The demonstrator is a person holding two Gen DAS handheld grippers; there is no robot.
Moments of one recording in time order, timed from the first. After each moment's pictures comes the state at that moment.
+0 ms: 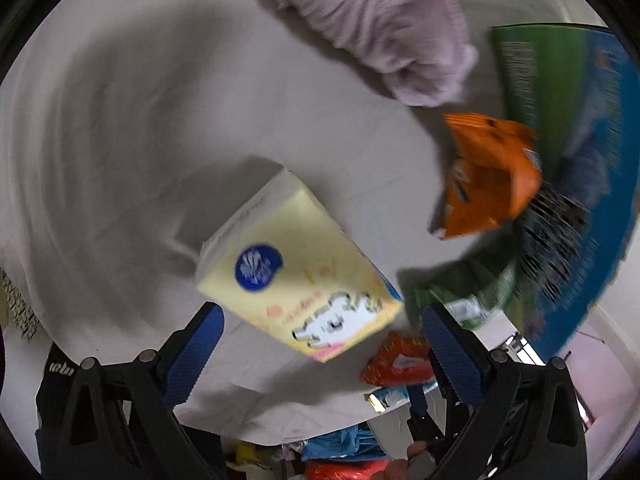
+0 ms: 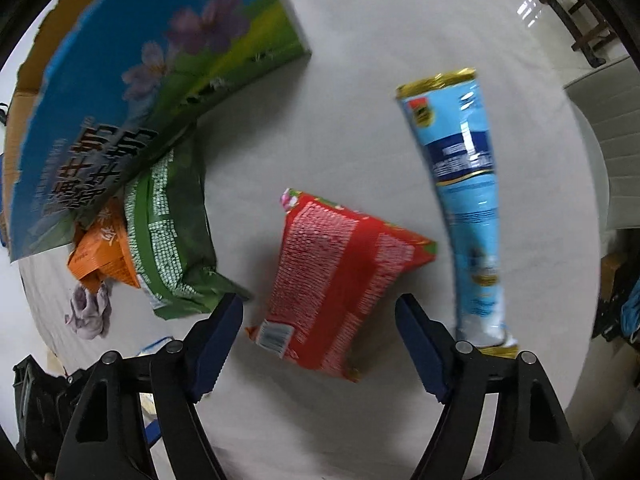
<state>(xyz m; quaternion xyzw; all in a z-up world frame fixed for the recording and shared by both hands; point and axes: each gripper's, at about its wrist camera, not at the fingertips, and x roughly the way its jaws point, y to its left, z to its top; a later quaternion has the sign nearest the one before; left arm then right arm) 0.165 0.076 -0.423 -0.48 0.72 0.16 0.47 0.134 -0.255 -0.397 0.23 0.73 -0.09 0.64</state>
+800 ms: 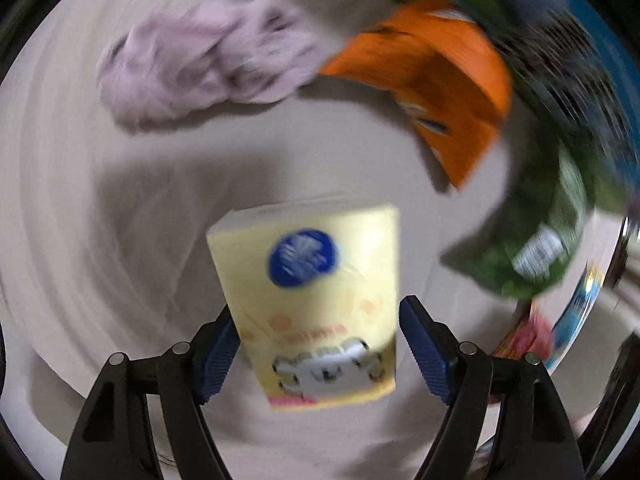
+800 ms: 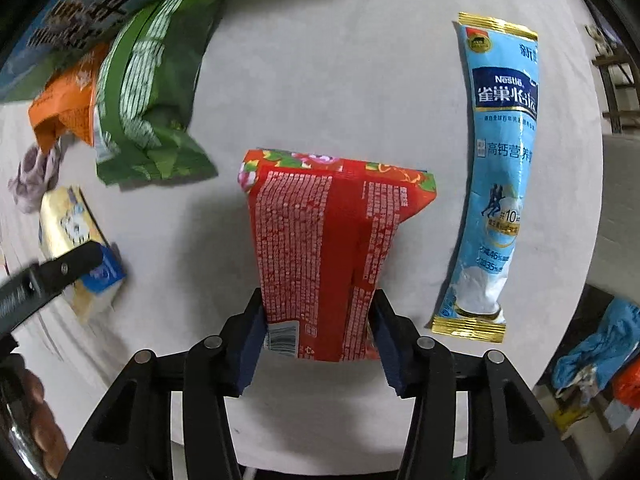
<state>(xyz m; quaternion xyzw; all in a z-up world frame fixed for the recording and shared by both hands) 0.205 0.024 -0.421 -0.20 0.76 0.09 0.61 0.104 -0.185 -0.421 0.09 0.79 -0.01 0.60</state>
